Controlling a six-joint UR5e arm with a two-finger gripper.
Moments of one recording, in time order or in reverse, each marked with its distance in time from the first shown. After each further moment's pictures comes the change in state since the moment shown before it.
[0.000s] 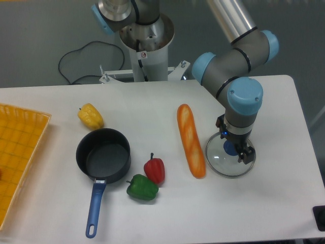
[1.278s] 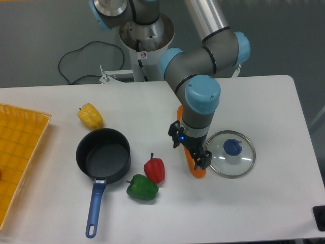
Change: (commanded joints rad) arm -0.161 0.049 -0.081 0.003 -0.144 -0.447
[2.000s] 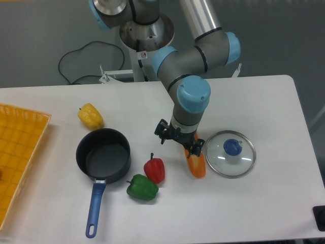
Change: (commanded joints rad) arm 0.047 0.025 -0.092 0.003 0.002 -0.417
